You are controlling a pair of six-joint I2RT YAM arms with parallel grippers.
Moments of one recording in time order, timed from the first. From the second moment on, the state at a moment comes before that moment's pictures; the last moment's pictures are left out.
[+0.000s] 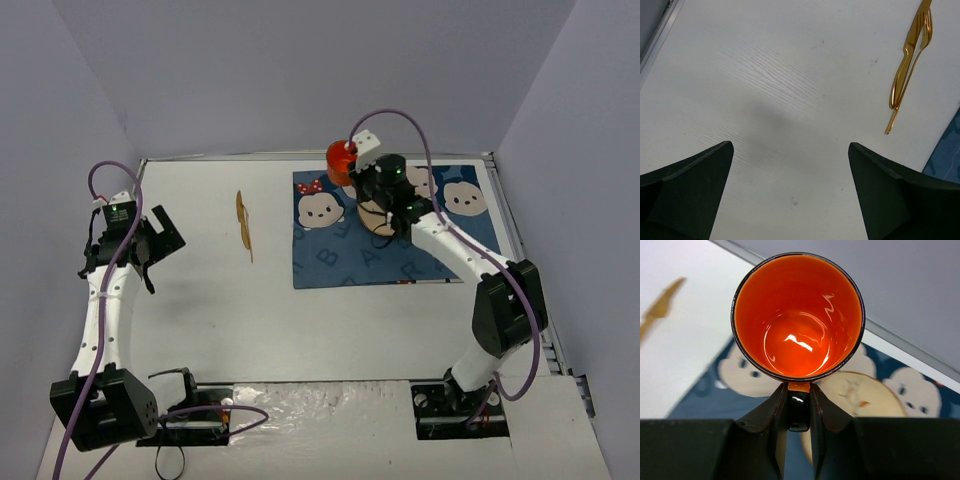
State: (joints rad) left arm 0.21 1.14 1.05 -0.72 -0.05 -0.36; right arm 0.47 1.65 1.26 0.09 0.01 -0.19
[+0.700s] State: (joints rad) left arm 0.21 1.14 1.05 -0.72 0.00 -0.35; right arm -0.10 2.04 1.61 -0.07 -0.20 -0.29
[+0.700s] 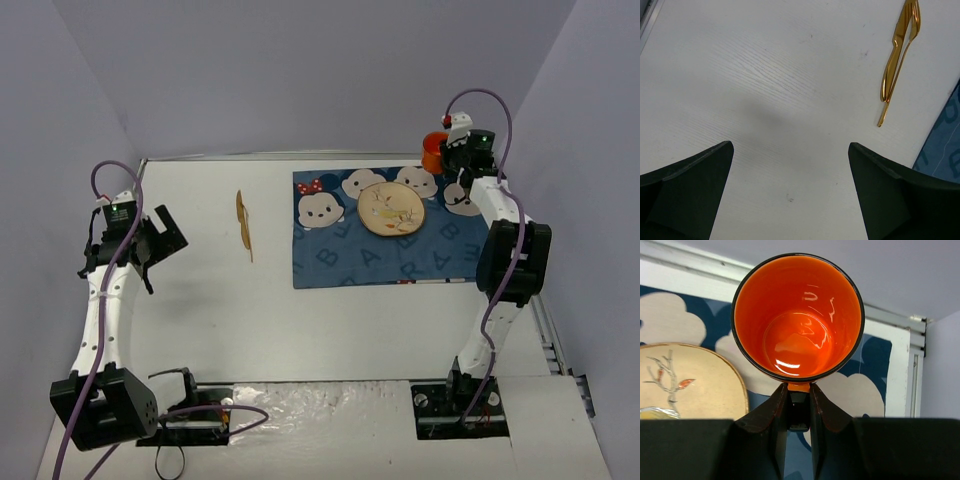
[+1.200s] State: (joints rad) left arm 0.21 1.17 1.05 -0.71 0.04 -0.33; right arm -0.20 2.22 1.72 -0.05 -0.20 -0.33
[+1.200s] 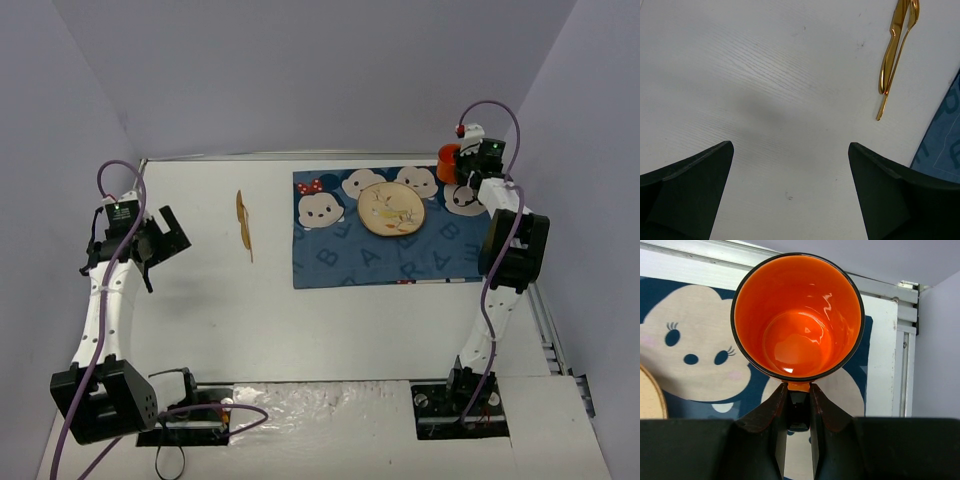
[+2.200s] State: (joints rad) left arm 0.21 1.18 1.05 -0.70 0.05 -0.33; right arm -0.27 2.28 1.69 0.11 -0.30 -0.28
